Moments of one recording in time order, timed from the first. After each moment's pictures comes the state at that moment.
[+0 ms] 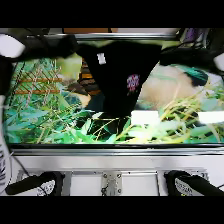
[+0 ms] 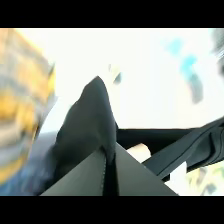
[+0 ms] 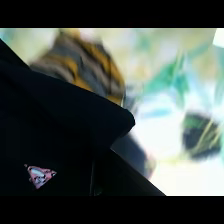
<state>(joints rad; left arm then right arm) -0.16 -1.34 1.80 1.00 -1.01 -1.62 0.04 -1.18 1.54 -0.92 0.88 1.07</state>
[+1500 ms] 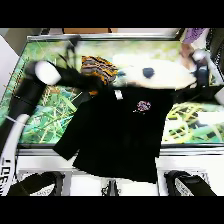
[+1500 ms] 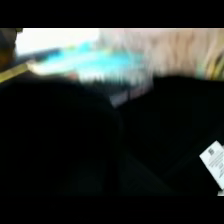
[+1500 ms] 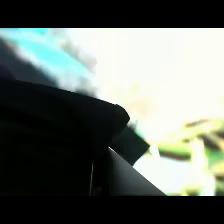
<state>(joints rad) -0.45 -1.29 1.42 1.24 -1.09 -1.70 0.04 -0.95 1.11 -1.43 1.16 1.37</state>
